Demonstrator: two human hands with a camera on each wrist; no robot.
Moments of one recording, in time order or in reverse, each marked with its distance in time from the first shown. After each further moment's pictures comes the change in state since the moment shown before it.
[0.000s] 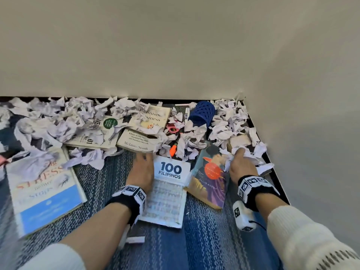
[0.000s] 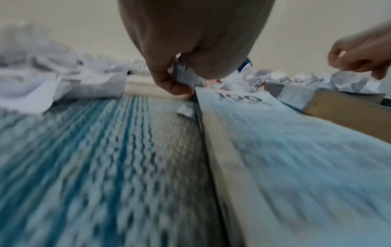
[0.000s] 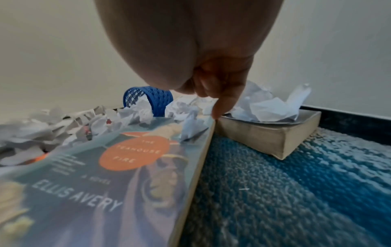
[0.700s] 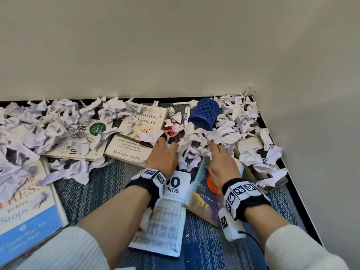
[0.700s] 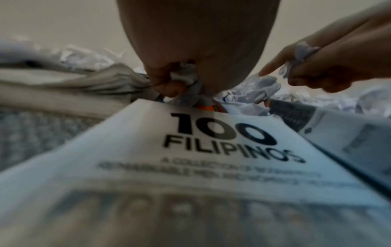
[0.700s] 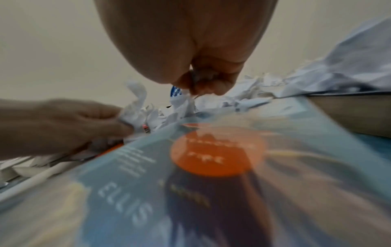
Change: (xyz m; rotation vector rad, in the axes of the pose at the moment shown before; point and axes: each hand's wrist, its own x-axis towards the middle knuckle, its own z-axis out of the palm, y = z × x) left_hand 0.095 0.055 0.027 0.055 0.052 0.148; right_hand 0.033 -0.055 0.024 0.123 -0.004 -0.314
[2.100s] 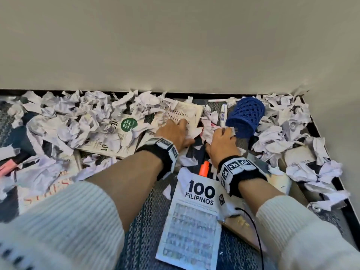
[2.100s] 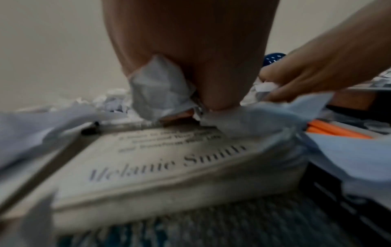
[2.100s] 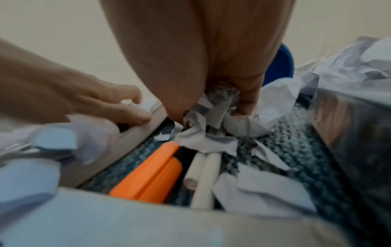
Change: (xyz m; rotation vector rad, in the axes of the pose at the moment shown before) left_hand 0.059 -0.068 -0.054 0.272 -0.217 -0.090; right_hand 0.094 -0.087 0.050 -0.168 -0.028 0.075
